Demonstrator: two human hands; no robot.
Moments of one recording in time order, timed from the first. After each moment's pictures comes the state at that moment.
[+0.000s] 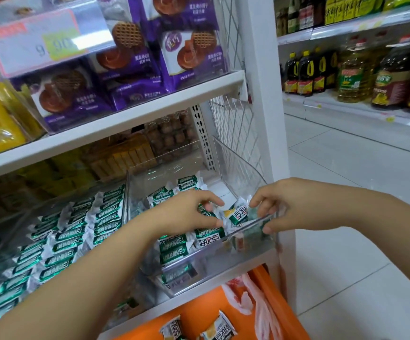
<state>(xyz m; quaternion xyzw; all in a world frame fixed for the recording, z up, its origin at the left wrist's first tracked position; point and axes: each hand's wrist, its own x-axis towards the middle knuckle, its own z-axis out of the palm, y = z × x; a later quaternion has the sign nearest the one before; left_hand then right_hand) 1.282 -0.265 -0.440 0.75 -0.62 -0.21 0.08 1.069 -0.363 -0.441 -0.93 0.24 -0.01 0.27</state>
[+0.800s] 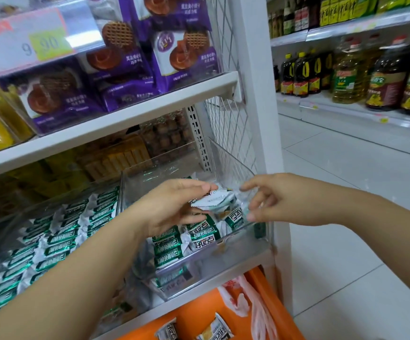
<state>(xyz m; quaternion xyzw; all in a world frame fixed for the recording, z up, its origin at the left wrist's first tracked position) 1.272 -0.261 -0.427 0.67 -0.40 -0.46 0.42 1.071 -0.364 -0.440 -0.90 0.25 -0.07 0.35</state>
